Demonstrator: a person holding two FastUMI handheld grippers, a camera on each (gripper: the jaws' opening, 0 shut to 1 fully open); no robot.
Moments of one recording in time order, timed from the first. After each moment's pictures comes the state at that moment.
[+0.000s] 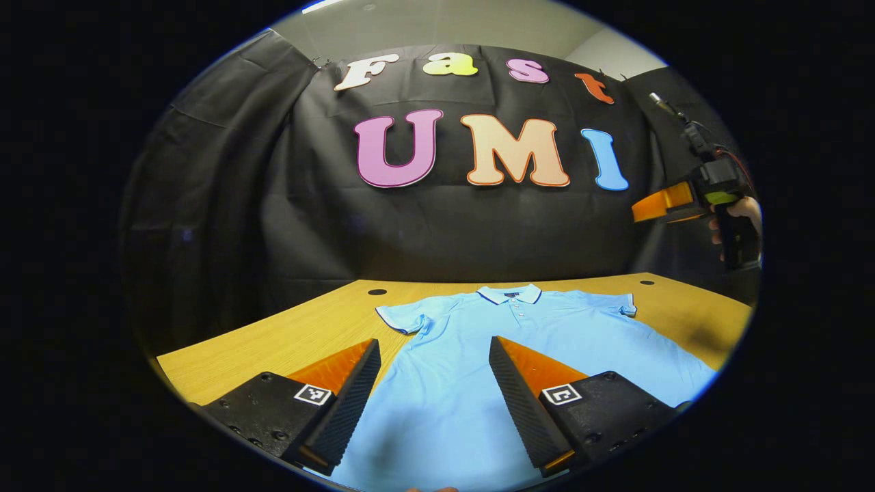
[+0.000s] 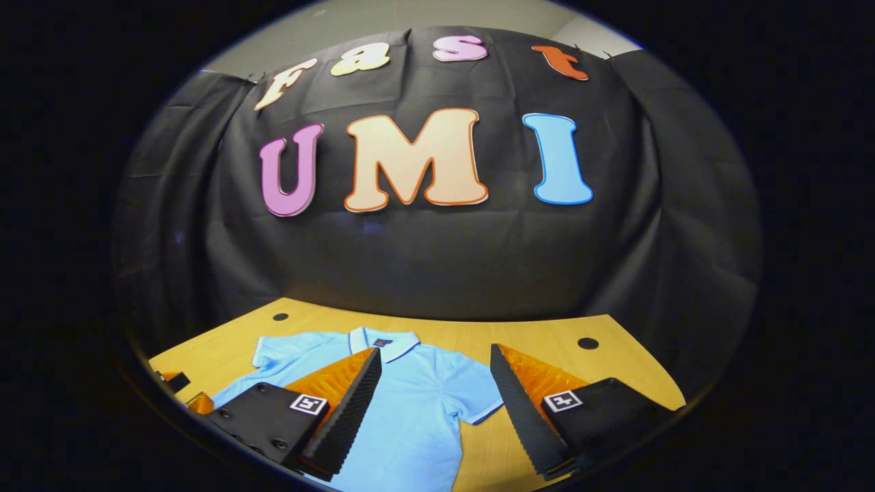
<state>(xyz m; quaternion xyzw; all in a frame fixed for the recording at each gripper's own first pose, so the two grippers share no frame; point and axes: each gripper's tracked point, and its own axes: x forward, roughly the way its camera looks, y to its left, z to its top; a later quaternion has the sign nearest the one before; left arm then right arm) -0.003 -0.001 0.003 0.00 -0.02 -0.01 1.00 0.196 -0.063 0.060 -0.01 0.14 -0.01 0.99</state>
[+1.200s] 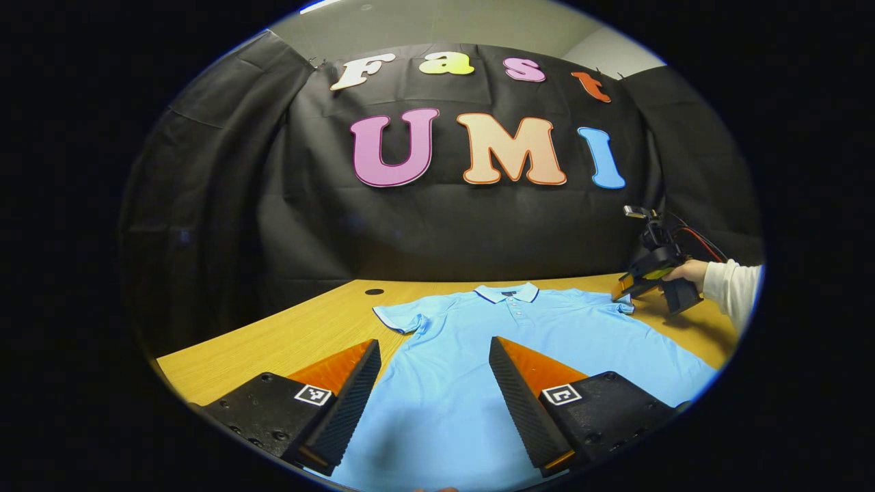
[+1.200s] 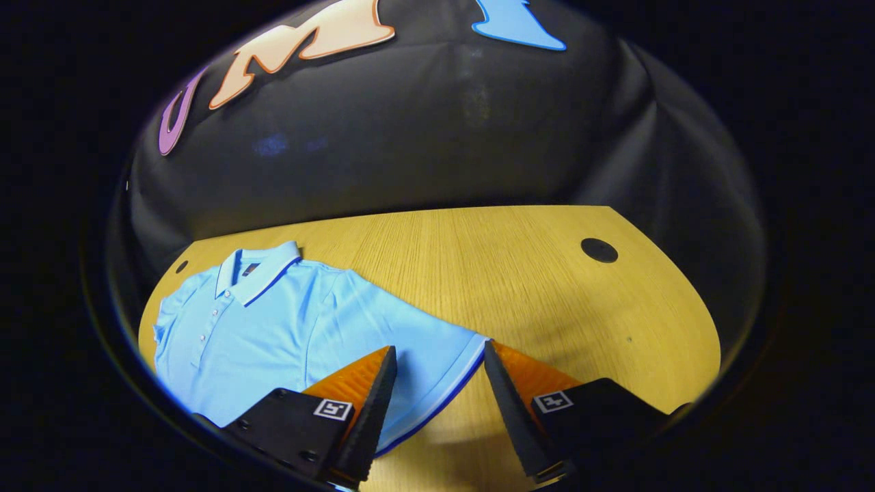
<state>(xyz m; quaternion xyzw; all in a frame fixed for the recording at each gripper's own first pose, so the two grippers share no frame) -0.003 -0.003 0.003 0.01 -0.02 -0.01 1.00 0.293 -0.161 -0.140 0.02 0.34 -0.08 0.94</state>
